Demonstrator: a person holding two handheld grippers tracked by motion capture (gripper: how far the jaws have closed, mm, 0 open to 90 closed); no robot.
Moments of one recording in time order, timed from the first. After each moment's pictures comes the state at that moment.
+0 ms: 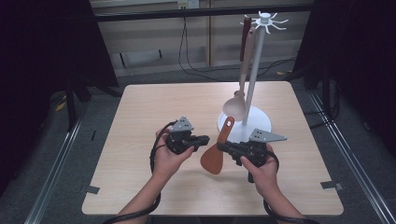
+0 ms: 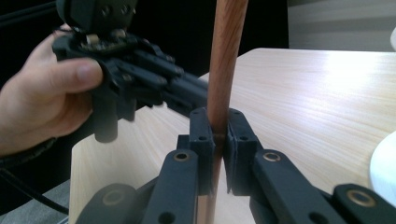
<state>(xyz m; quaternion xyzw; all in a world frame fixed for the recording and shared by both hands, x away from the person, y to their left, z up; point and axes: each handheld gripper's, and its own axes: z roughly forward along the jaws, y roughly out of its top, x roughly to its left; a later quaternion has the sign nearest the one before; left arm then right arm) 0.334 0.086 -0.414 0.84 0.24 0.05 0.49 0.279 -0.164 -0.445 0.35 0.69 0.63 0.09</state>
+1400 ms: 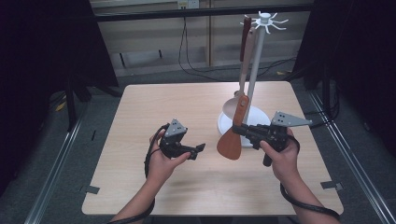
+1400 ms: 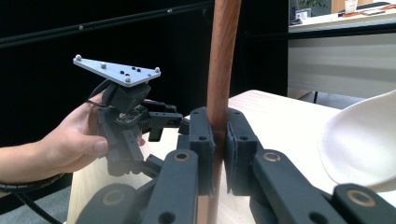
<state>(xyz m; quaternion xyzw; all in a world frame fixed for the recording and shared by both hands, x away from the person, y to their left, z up) 0.338 0.108 -0.431 0.82 0.28 0.13 0.47 0.293 -0.209 -0.396 0.30 0.68 0.66 0.12</state>
